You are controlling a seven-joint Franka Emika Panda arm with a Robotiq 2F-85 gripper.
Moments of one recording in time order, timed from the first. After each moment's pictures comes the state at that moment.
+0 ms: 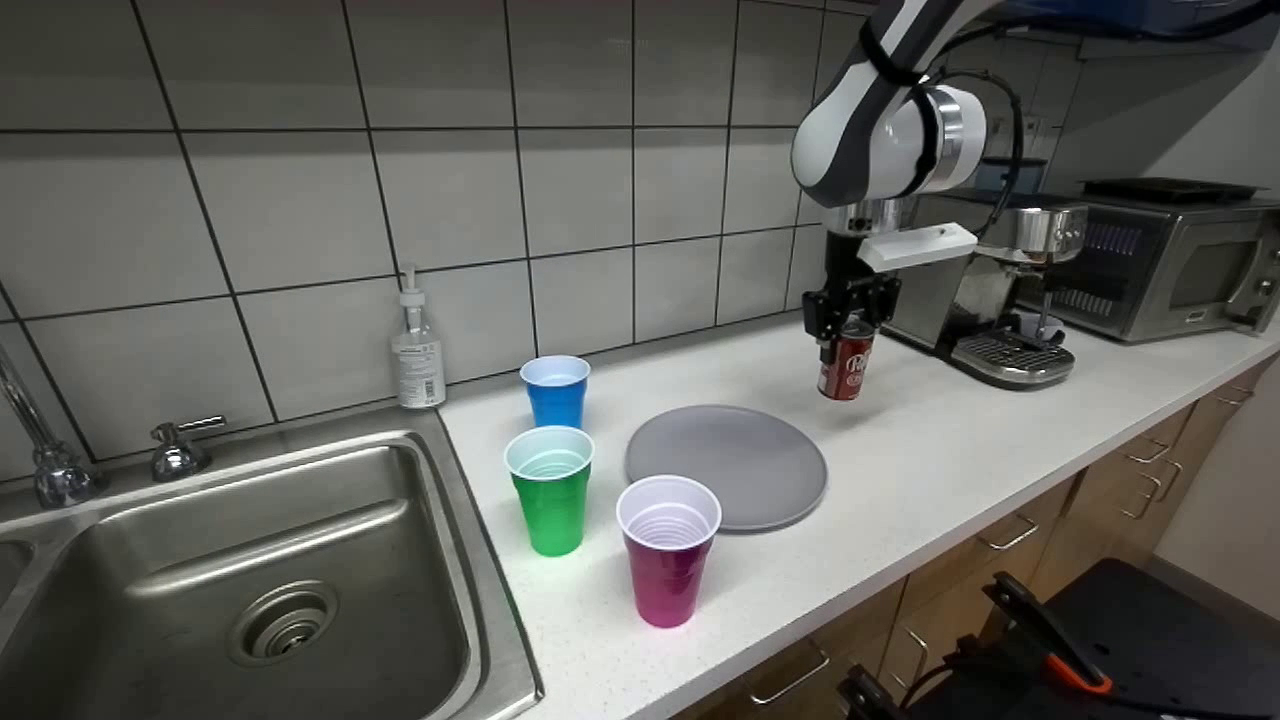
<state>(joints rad) -0.18 0.21 -0.17 -2.26 -0.08 2.47 -0.24</state>
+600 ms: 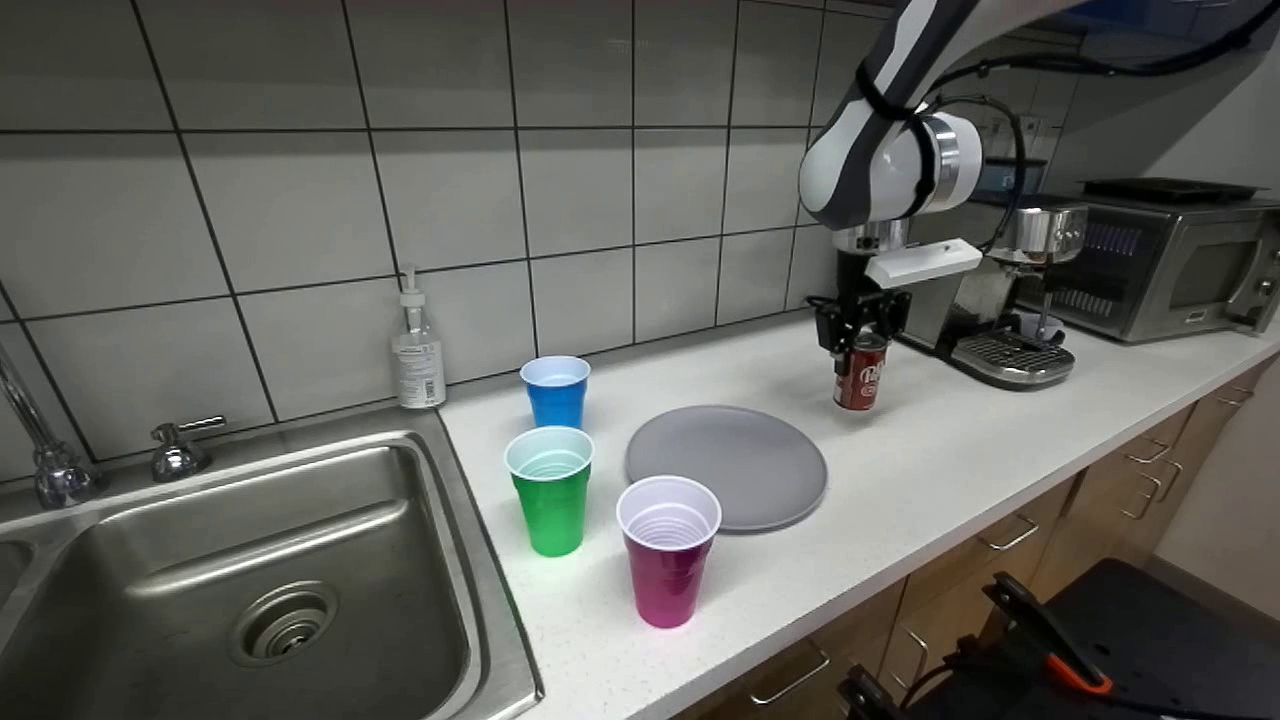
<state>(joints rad) -0.19 0.31 -0.21 -2.19 -0.09 2.47 -0.24</state>
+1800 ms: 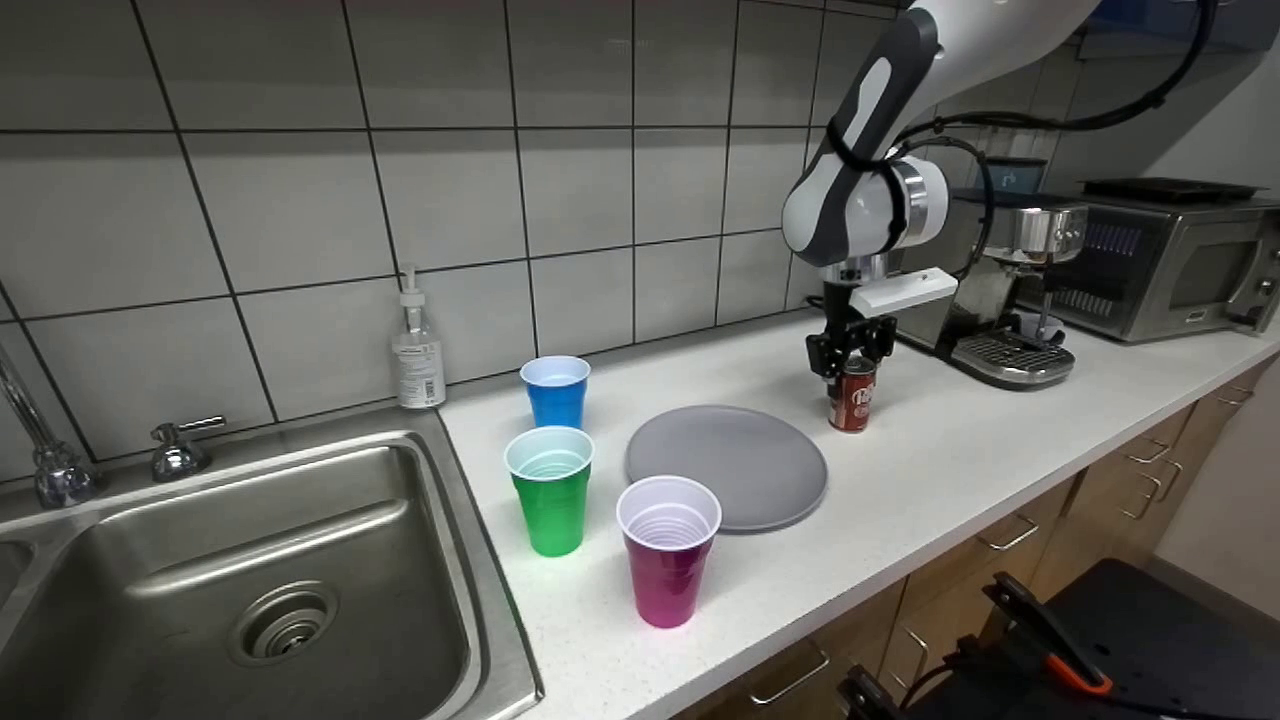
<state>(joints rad) -0.19 0.48 -0.21 -2.07 -0.10 2.48 -0.24</state>
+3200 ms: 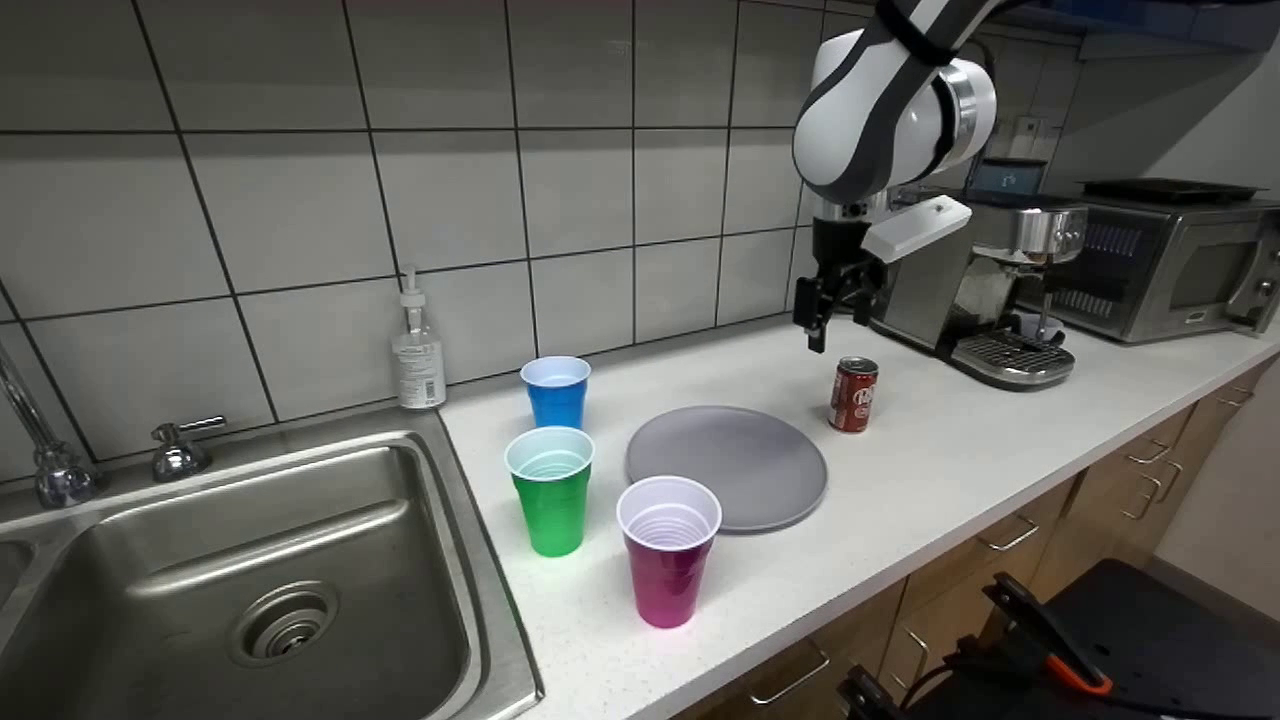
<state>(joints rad) -0.11 0.09 -0.17 -2.36 -0.28 2.51 -0.23</state>
